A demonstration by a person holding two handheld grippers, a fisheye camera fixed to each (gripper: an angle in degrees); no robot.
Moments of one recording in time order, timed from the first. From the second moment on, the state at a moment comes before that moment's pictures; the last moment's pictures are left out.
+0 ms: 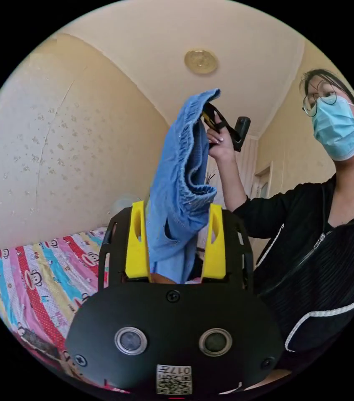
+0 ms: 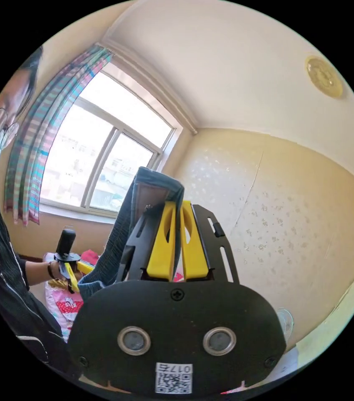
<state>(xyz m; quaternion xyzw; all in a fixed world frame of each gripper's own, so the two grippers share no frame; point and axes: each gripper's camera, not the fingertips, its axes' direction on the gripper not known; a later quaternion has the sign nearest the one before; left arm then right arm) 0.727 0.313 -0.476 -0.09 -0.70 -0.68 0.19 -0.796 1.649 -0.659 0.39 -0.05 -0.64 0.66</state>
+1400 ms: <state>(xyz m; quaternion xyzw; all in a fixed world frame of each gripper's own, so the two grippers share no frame) 0.200 0.115 -0.447 -0.41 -0.87 -0.23 0.16 -0.799 1.686 -0.909 0.42 -0.08 -0.61 0.67</state>
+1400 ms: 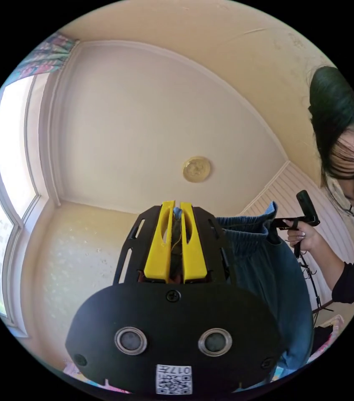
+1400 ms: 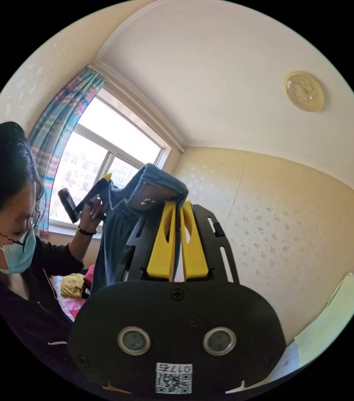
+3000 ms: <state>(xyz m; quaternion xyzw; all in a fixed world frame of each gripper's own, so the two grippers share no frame) 0.822 0.754 0.071 -0.12 -0.60 -0.73 -0.29 -0.216 1.027 -0.074 0.00 -0.26 -0.23 0.94</state>
